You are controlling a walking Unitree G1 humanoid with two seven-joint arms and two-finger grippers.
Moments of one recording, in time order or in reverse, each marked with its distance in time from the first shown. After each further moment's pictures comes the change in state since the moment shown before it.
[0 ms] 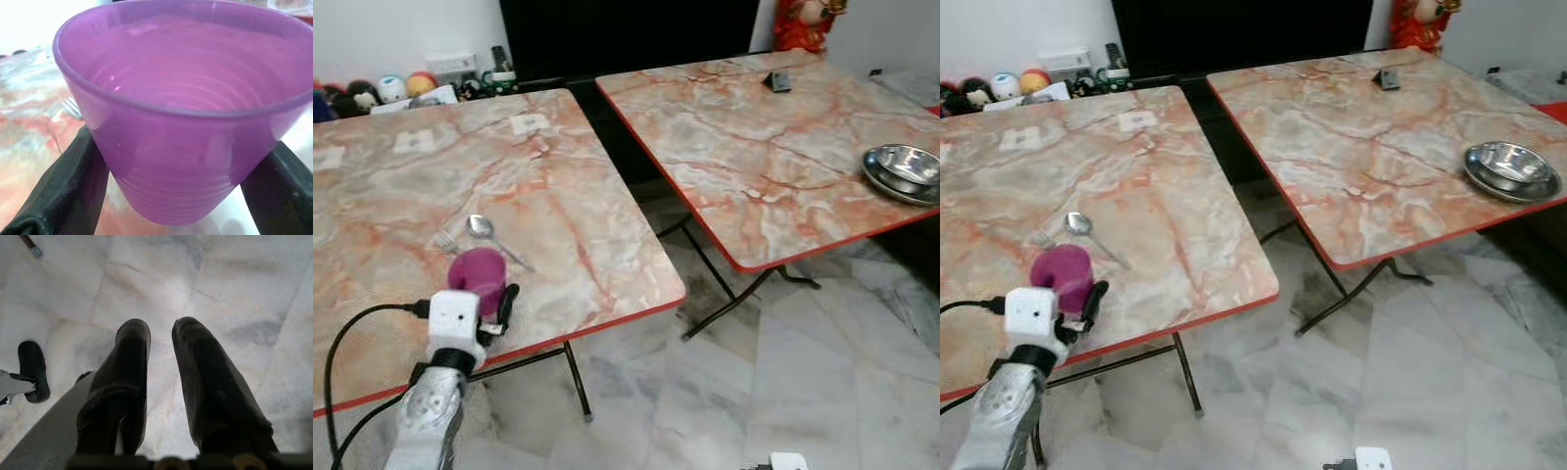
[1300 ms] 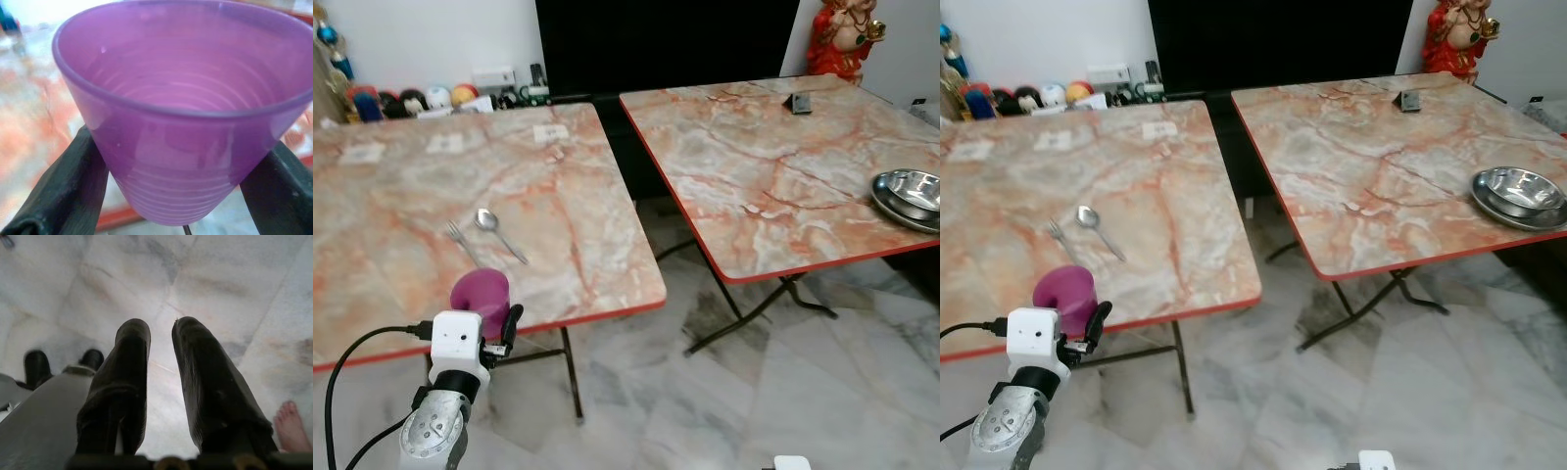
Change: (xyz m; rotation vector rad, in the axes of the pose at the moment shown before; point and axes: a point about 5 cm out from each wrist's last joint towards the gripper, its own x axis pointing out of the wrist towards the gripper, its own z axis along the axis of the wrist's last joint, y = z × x) left arm -0.019 -0.006 -0.003 -0.040 0.083 0.046; right arm -0.001 -0.001 -0.003 -0.024 0.004 -0.013
